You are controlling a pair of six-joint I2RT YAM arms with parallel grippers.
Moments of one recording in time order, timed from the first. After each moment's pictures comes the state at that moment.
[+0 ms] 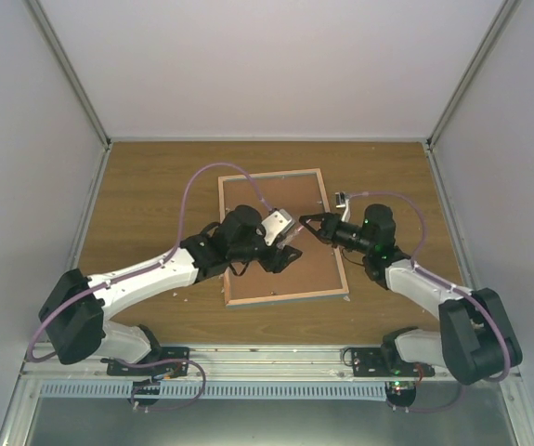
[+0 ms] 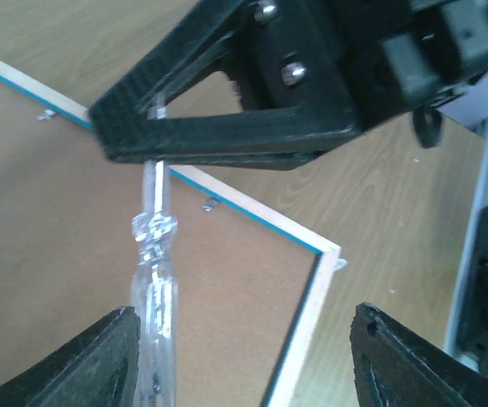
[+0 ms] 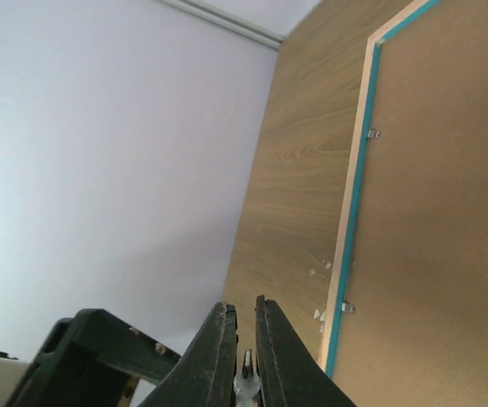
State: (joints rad) left arm -0.85 1.38 0.97 -0.16 0.25 -0.13; right arm 0.33 1.28 0.51 0.55 -0.76 1.01
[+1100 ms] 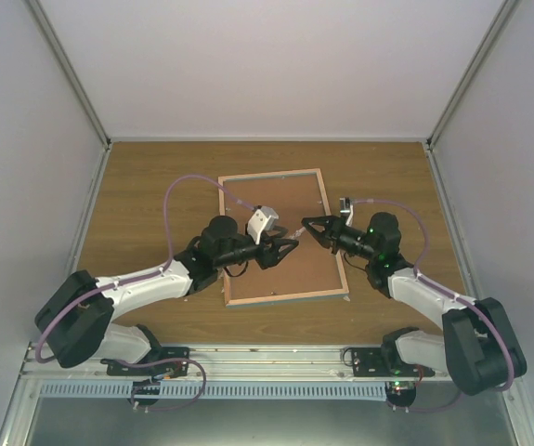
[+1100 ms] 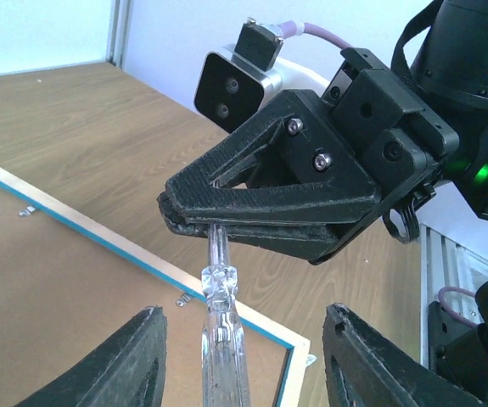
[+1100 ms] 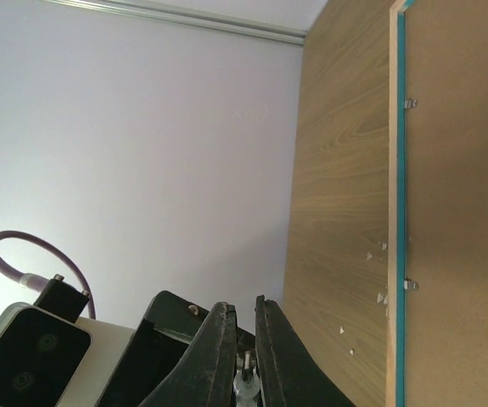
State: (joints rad) left arm -0.79 1.35 0.68 0.46 0.34 -0.27; right arm 0.33 1.20 0.44 0.65 -0.75 1.29
